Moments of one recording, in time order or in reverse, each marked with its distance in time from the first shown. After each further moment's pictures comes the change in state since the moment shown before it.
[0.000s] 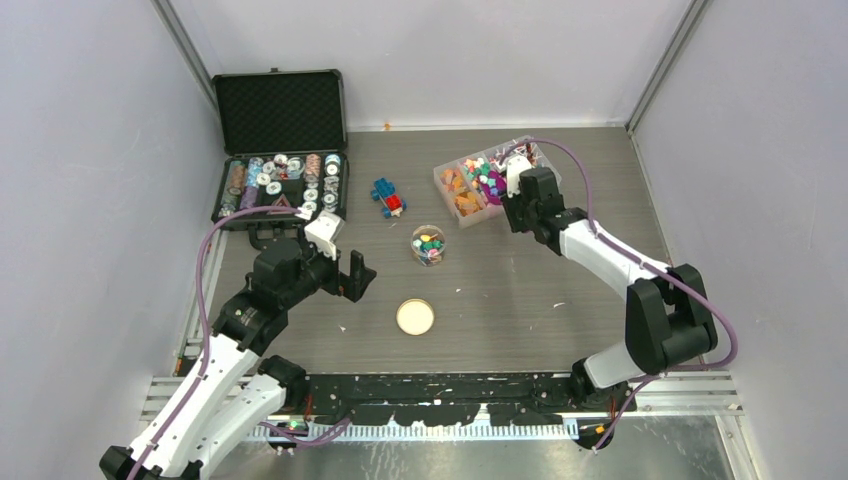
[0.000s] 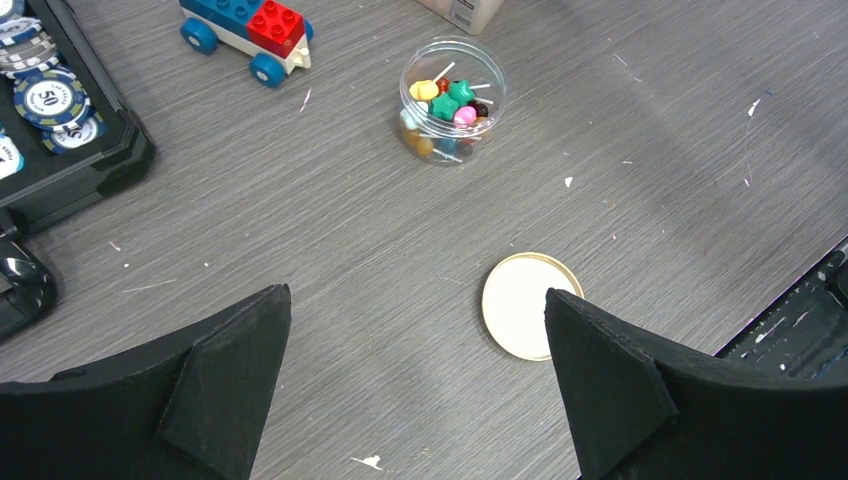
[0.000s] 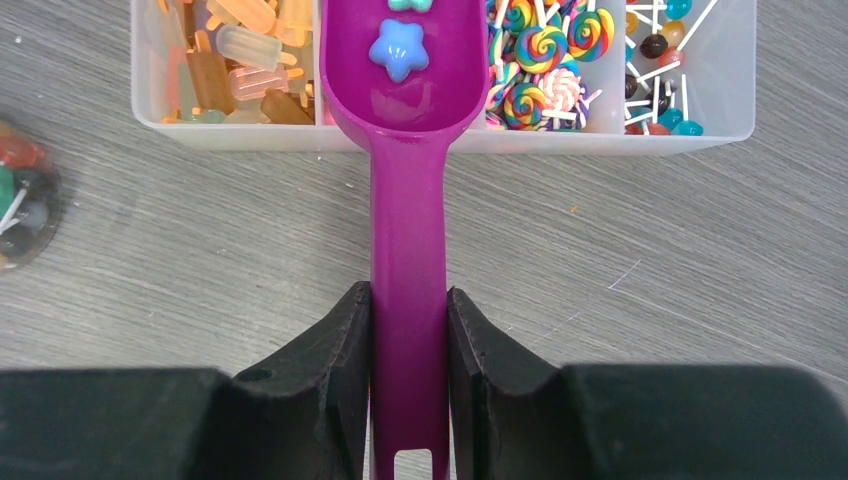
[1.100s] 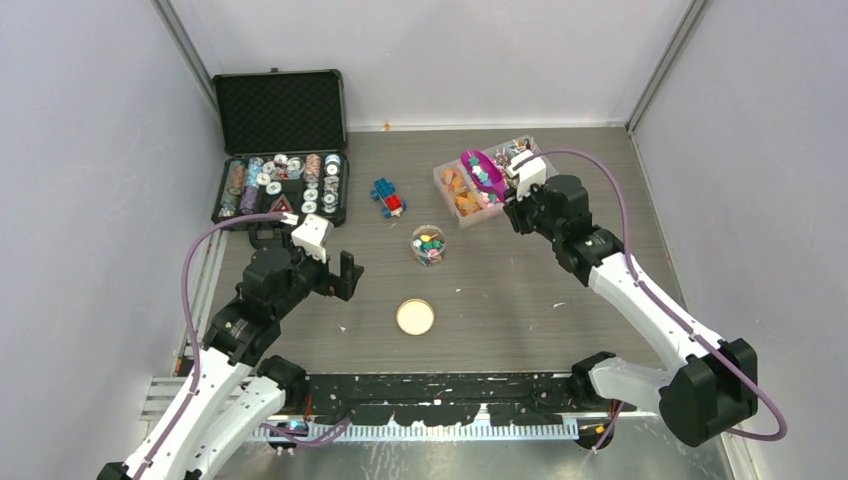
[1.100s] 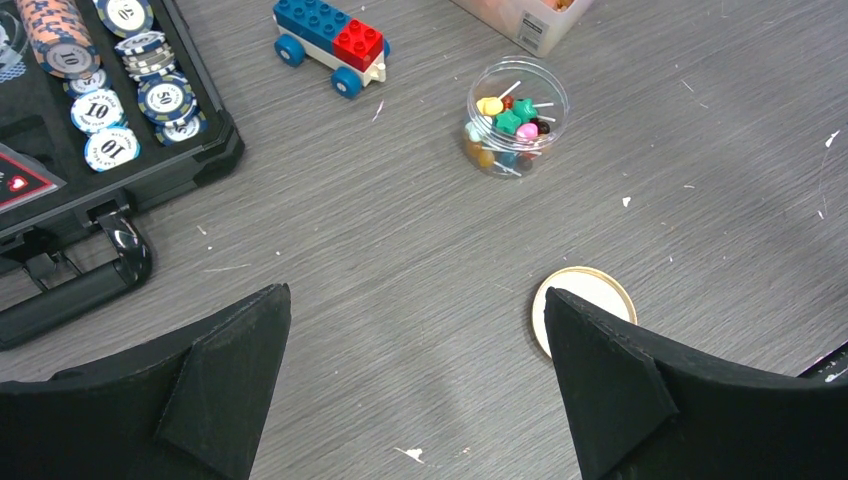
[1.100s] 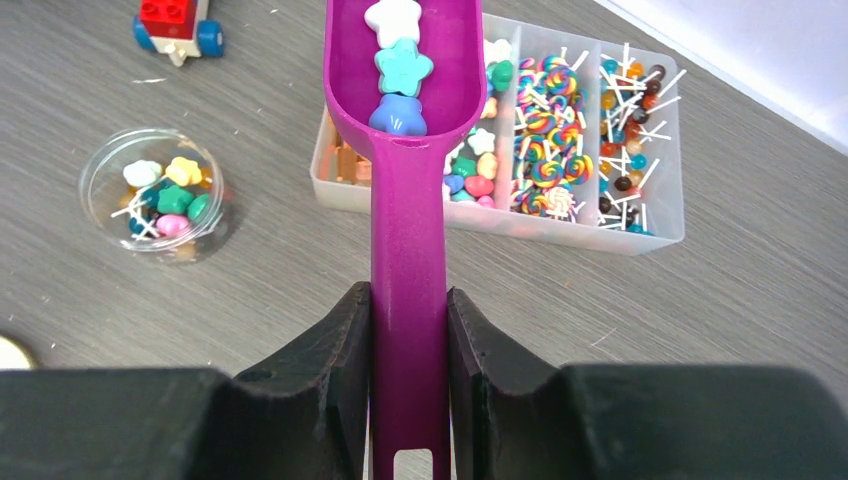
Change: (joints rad) left arm -0.002 -0.071 0.000 -0.037 -0.135 0.029; right arm 0.043 -0.359 -0.076 0.003 -0.138 -0.037
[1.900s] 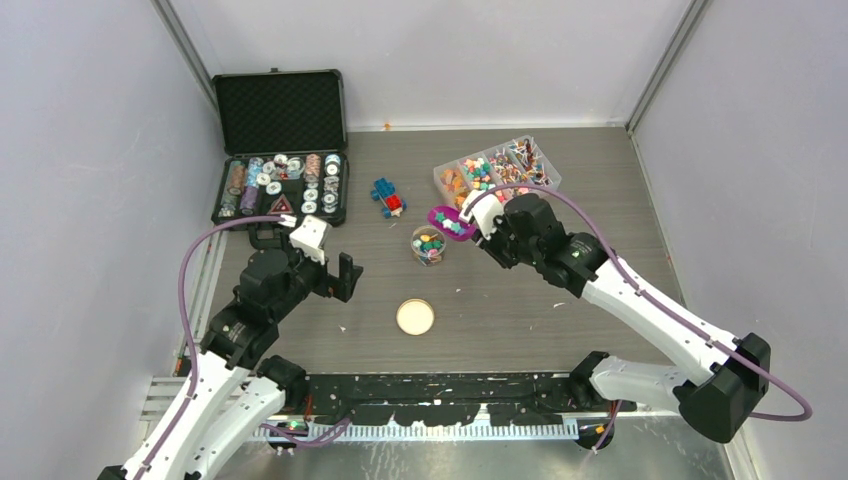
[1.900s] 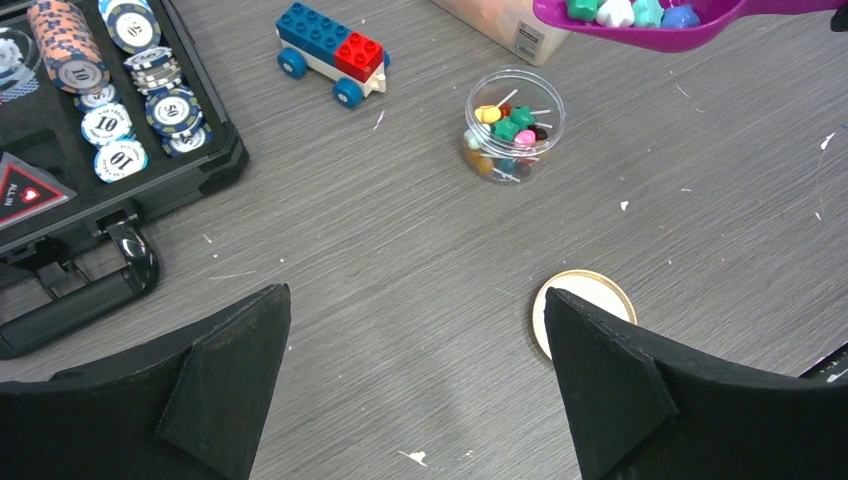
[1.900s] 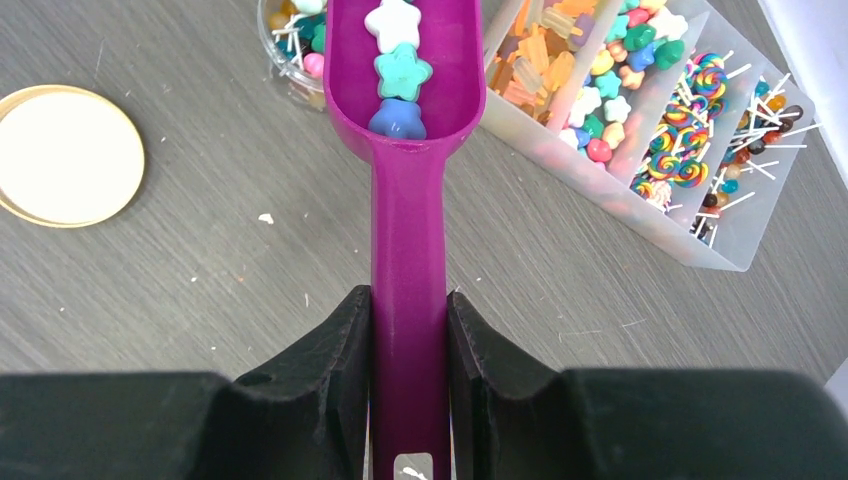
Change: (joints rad) left arm -0.005 -0.023 0.000 0.000 -0.001 0.008; right arm 0.295 -0.020 0.106 -0.371 0.078 -0.162
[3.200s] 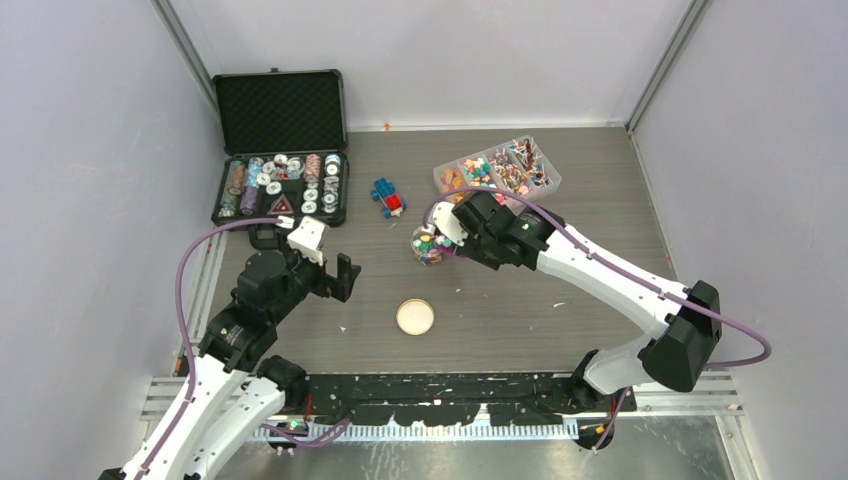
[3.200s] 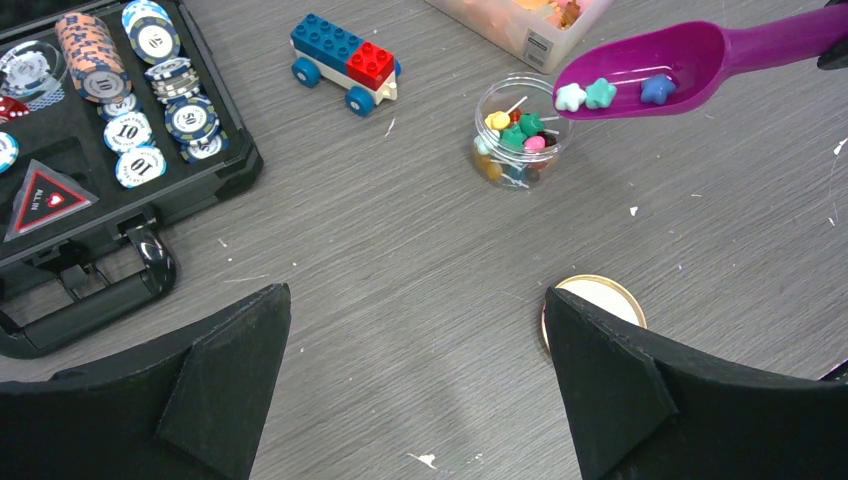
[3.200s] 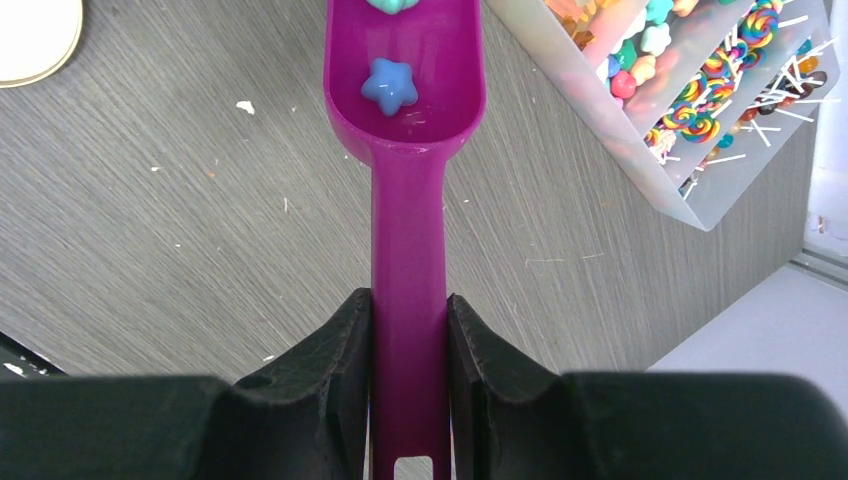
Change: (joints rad) left arm -0.006 -0.019 0.000 0.000 -0.024 0.019; right arm 0.159 0.290 0.298 -0.388 0.208 -0.056
